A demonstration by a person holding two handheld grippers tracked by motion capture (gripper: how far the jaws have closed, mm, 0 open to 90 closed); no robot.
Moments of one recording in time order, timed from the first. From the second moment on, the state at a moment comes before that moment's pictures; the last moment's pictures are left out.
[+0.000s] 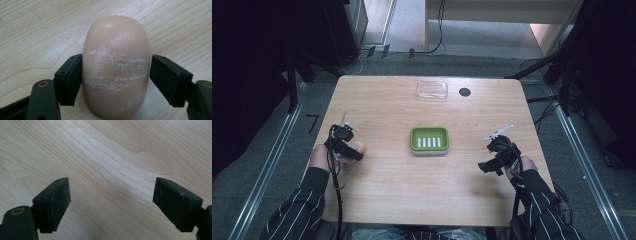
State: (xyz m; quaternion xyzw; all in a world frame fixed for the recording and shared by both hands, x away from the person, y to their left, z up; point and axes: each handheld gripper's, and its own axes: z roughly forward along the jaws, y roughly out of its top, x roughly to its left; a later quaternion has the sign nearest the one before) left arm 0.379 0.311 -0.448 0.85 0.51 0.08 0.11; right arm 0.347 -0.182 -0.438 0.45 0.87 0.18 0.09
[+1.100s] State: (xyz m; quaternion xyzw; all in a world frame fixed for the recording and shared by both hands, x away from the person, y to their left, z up) left arm 0.374 0.312 -0.451 0.85 0.50 0.09 0.10; right arm 0.346 -0.181 -0.436 0.45 0.87 0.17 0.09
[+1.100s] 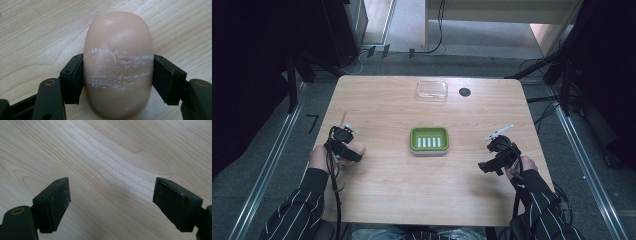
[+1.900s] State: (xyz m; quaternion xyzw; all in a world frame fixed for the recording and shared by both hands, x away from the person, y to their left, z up) left arm 0.362 0.306 -0.433 0.86 0.48 0.11 0.12; right arm 0.347 -0.181 -0.436 0.45 0.87 0.17 0.09
